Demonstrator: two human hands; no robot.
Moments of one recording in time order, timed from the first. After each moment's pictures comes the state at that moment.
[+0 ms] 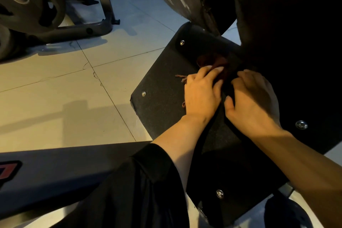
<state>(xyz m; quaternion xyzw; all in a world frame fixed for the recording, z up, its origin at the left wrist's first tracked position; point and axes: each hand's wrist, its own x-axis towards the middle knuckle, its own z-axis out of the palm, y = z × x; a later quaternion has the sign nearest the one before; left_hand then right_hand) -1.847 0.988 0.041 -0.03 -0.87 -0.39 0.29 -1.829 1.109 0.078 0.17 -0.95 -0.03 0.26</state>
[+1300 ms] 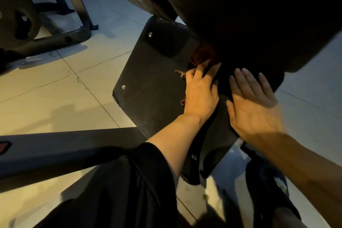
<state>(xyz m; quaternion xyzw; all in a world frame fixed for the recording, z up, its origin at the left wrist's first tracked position) -1.784 1.063 0.050 -0.11 -0.88 -0.38 0.26 -1.755 1.207 0.051 0.17 -0.93 -0.12 0.29</state>
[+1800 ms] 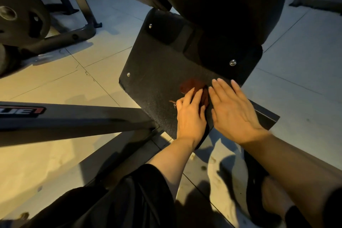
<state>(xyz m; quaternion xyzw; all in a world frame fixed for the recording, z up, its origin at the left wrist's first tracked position) -1.672 1.069 0.005 -0.01 -0.90 -0.40 0.16 -1.673 1.182 0.059 0.20 -0.96 -0.17 0.12</state>
